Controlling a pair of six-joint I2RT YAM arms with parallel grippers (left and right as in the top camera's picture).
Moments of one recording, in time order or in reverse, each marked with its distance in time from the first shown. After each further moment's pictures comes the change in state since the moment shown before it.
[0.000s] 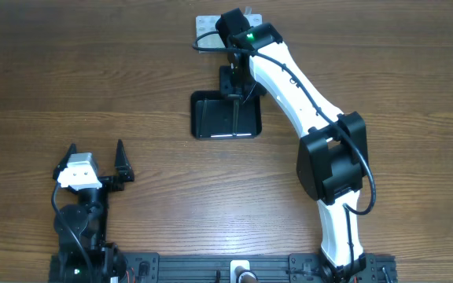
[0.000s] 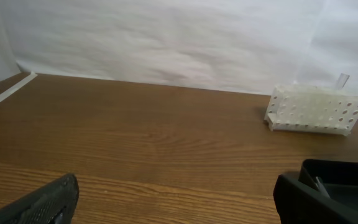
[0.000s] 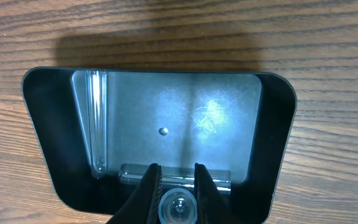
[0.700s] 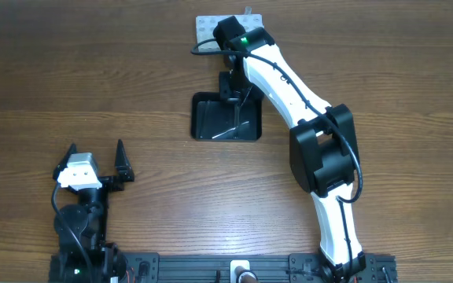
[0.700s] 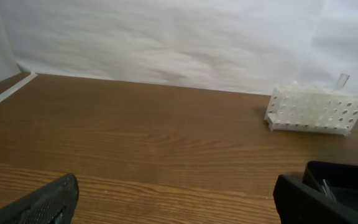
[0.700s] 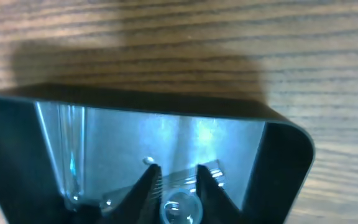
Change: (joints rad) left arm 0.000 0.000 0.000 0.000 0.000 0.000; right arm 0.002 0.077 0.000 0.023 0.032 0.003
